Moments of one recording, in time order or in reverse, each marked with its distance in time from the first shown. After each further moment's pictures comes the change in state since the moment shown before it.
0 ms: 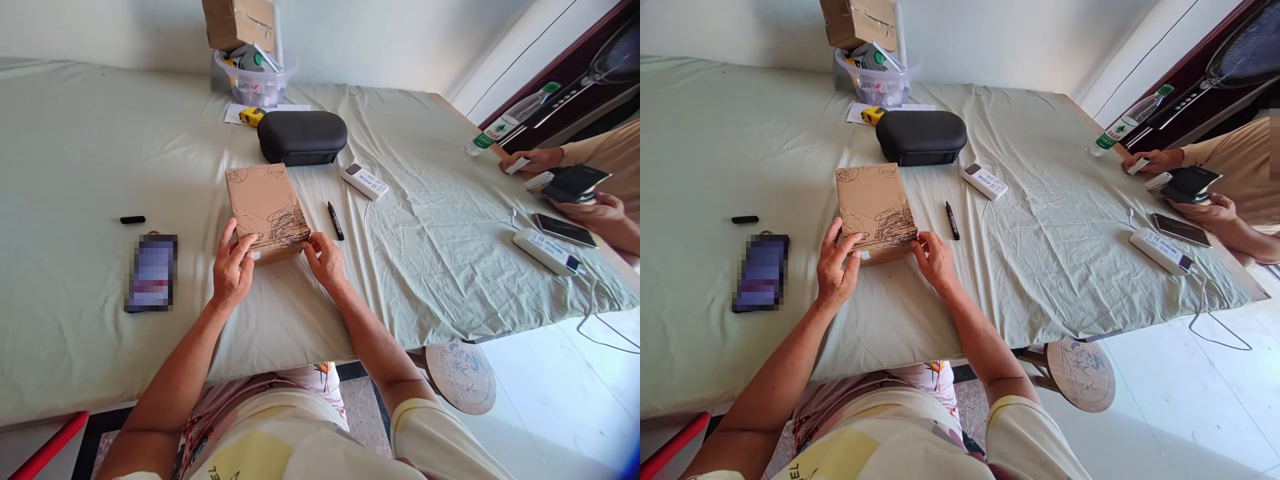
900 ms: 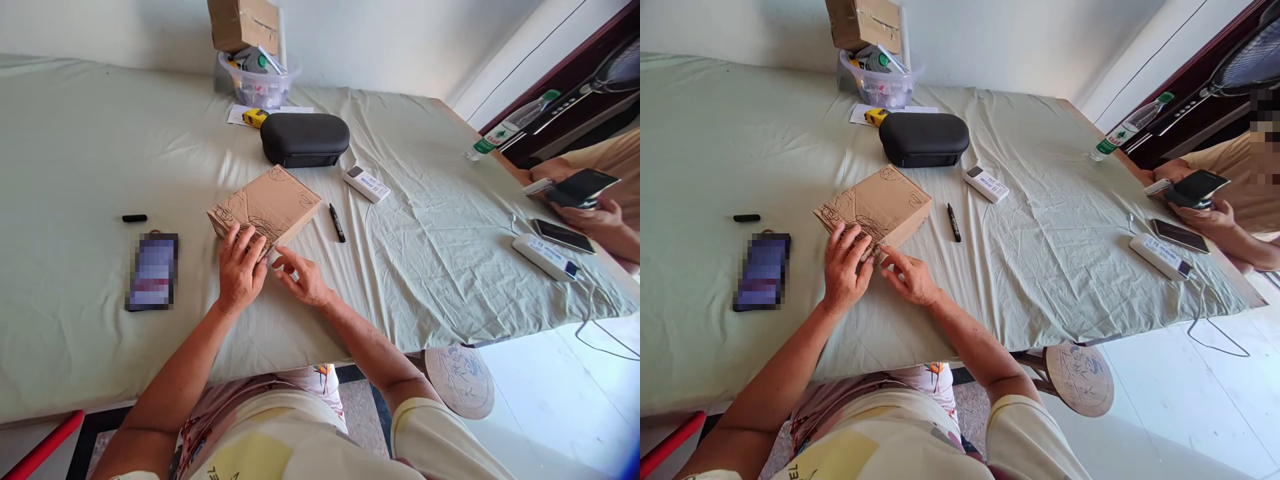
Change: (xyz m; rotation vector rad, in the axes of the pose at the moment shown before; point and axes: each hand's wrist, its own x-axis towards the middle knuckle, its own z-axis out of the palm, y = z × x) left_hand -0.001 0.009 0.003 0.177 -0.052 0.188; right_hand -0.024 -0.028 0.021 0.200 -0.283 -0.456
